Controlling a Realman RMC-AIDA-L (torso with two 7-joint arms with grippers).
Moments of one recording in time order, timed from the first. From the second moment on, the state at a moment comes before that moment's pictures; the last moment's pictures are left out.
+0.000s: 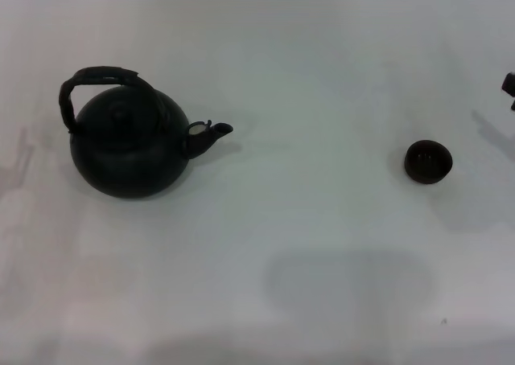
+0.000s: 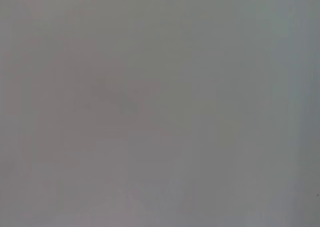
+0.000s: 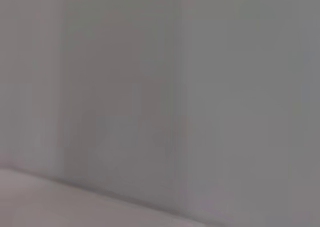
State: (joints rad) left arm -0.24 -2.08 0.96 -0.12 0.46 1.59 -0.28; right arm 0.23 1.92 -0.97 -0.32 2.02 1.32 -2.42
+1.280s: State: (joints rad) left arm -0.23 -2.09 0.96 -0.13 0.46 1.59 -0.28; right arm 0.37 2.00 -0.97 -0.71 1.13 1.31 -1.85
